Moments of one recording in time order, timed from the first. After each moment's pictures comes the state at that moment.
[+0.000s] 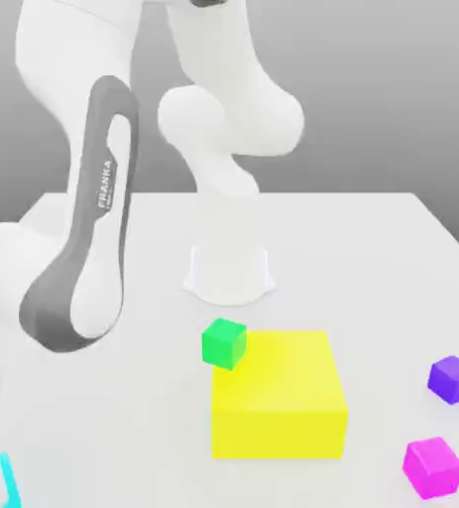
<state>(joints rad) -0.35 0.56 -0.14 -2.15 0.18 2.70 1.18</state>
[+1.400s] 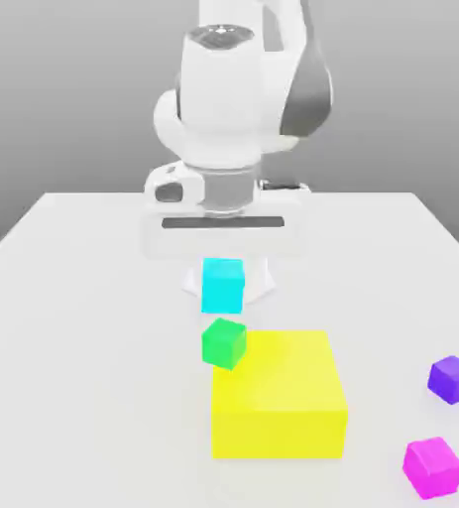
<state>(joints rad) -0.04 -0.41 0.02 -2.94 0.02 2.53 0.72</state>
